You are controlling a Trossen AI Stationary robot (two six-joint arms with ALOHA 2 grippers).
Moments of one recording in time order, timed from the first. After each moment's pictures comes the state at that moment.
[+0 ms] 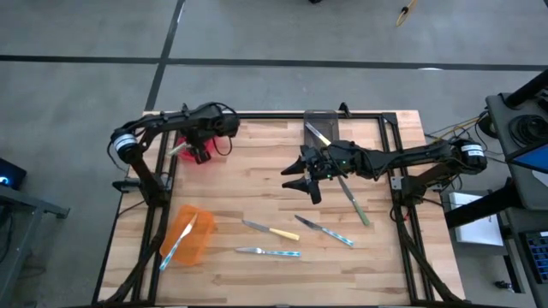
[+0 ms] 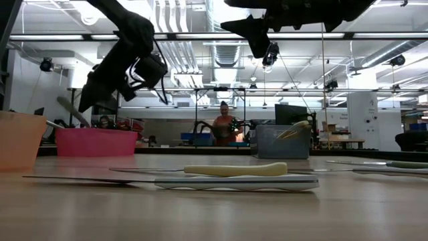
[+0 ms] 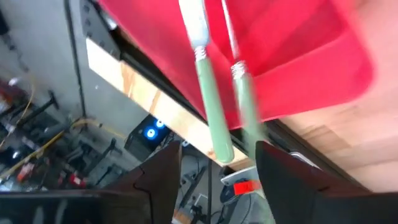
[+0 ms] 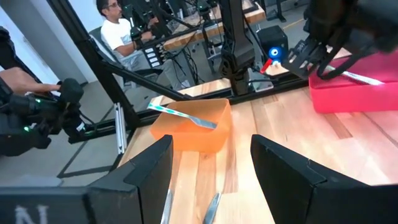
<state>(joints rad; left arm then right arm) 0.60 1.71 1.23 -1.57 -0.52 -0.14 -0.07 1.39 0.86 0.39 -0.26 0.30</state>
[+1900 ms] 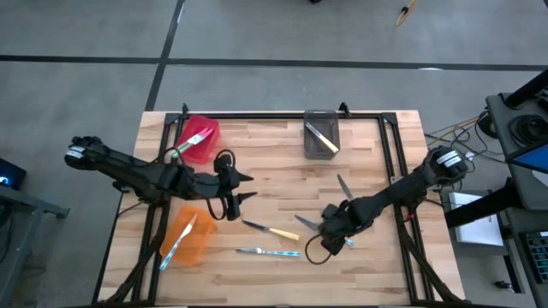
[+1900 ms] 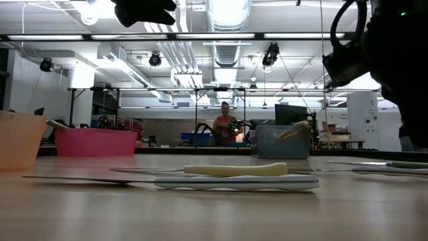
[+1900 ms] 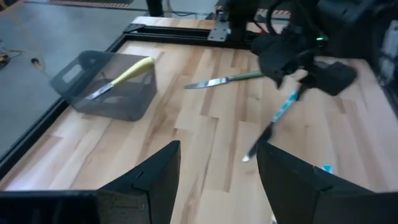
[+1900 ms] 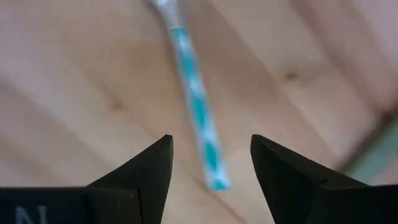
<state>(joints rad) -0.29 1.19 0.95 -0.29 -0.47 -0.24 0.44 1.65 1.04 -0.87 -0.09 1.19</state>
